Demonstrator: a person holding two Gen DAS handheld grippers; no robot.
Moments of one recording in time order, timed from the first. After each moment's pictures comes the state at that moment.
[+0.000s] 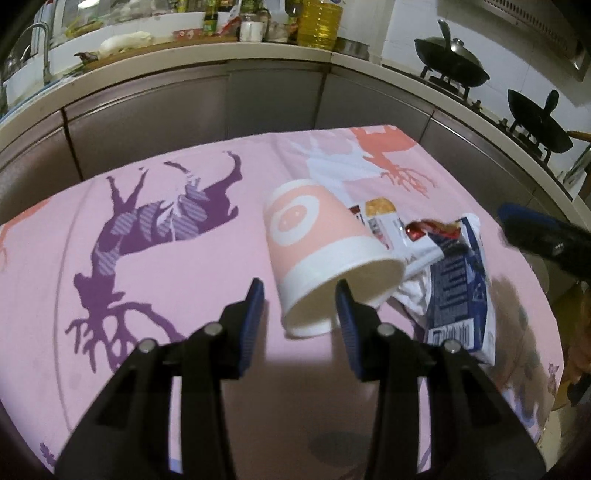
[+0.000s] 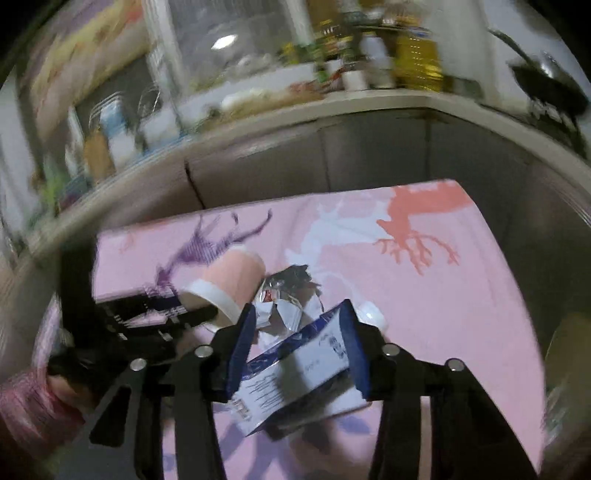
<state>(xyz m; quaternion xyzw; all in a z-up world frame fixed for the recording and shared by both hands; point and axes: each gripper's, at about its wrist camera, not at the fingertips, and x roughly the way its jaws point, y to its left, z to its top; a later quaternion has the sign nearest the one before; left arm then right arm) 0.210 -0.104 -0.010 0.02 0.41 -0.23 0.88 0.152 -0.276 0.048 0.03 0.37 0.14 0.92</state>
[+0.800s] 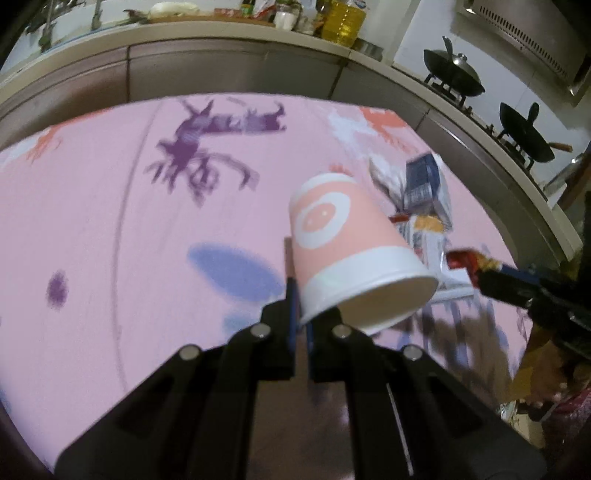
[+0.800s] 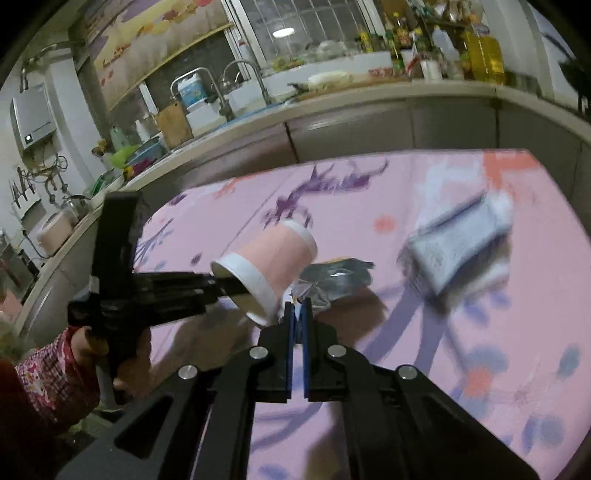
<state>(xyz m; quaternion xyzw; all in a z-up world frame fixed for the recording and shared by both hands) 0.075 -0.009 -0.020 -0.05 0.44 -0.22 0.87 0.022 -0.196 0.015 0.07 0.37 0.27 0.89</state>
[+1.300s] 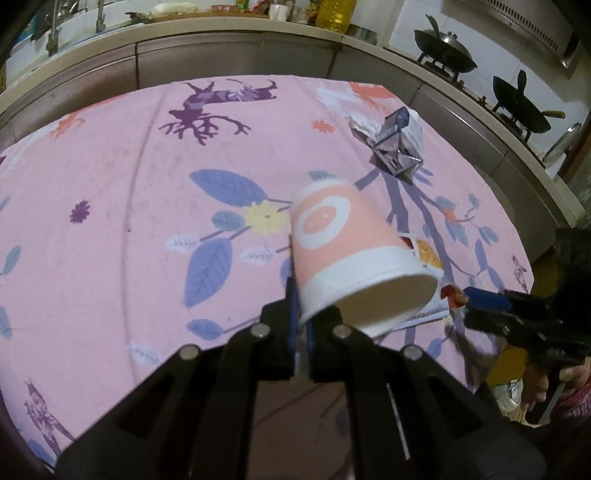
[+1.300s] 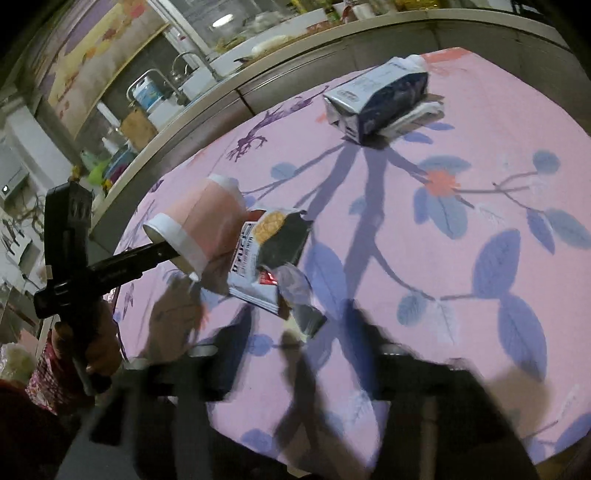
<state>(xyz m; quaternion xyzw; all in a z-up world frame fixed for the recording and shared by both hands) 0.013 -0.018 -0.023 -0.02 0.45 -0.21 0.87 -0.040 -0.239 -0.044 0.16 0.44 0.22 0.86</state>
